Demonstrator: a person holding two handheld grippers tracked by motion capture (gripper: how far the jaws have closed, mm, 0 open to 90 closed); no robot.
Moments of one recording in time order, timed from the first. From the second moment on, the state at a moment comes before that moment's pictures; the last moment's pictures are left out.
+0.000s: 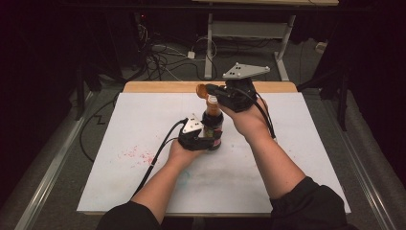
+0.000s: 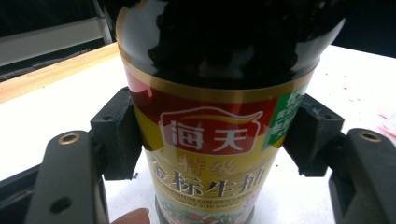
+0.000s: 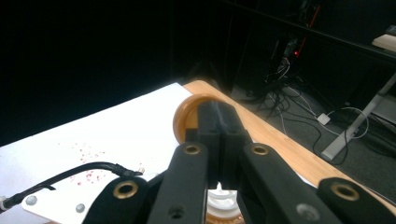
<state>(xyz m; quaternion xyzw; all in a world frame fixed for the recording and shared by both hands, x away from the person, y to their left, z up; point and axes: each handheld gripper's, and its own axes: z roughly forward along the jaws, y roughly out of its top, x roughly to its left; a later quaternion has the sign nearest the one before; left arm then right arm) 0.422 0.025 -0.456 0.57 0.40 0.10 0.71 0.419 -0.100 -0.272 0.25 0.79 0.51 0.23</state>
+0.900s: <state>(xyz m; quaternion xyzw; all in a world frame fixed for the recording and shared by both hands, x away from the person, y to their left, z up) 0.422 0.025 -0.455 0.57 0.41 0.10 0.71 0.411 -0.163 -0.305 0.30 0.78 0.50 0.24</state>
